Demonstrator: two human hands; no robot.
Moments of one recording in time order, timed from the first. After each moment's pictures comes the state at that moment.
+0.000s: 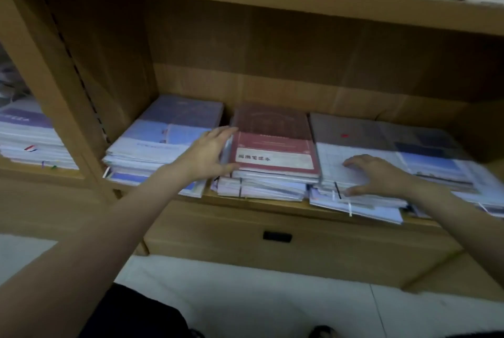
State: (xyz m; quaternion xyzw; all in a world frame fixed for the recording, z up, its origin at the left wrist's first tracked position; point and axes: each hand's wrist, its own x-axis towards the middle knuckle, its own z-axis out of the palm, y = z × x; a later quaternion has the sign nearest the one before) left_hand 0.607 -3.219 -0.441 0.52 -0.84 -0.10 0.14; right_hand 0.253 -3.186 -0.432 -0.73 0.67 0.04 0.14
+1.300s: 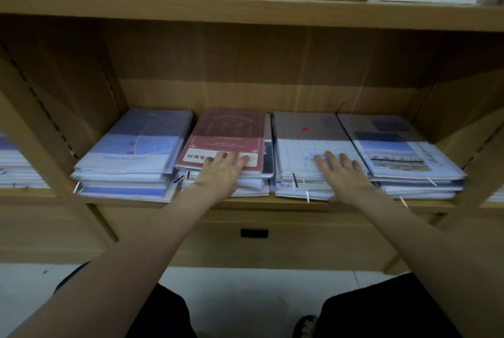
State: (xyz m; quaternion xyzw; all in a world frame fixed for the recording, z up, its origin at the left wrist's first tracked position) left_hand 0.499 -3.186 -0.460 0.52 -0.85 0.07 -0.05; right_hand 0.234 -3.152 -0.465 -0.71 0.68 0.16 -0.07
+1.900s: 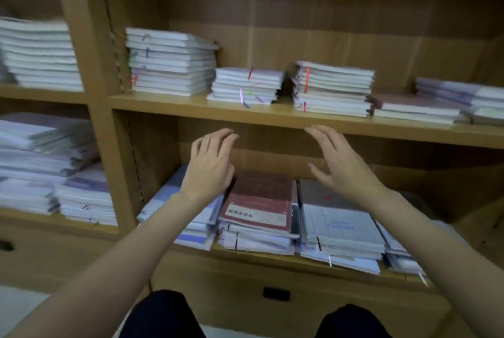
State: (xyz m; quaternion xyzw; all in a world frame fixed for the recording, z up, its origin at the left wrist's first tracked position) left_hand 0.590 -3.141 -0.312 0.49 -0.76 0.25 0.34; right_hand 0.332 -3.112 -0.275 -0.81 0.48 -0.26 -0.19
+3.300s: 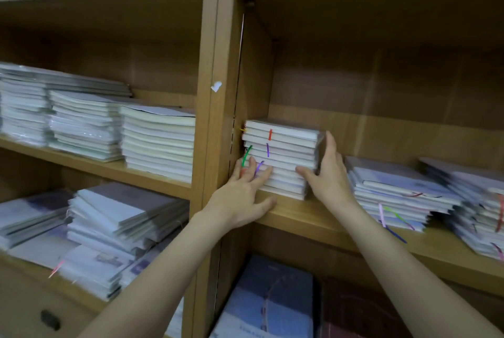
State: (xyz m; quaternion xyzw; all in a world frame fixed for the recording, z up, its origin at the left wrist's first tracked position) left_hand 0.772 -3.244 -0.200 0.60 -0.76 0.03 0.24; right_hand 0.602 -3.283 -0.165 -0.72 0.48 -0.49 0.09
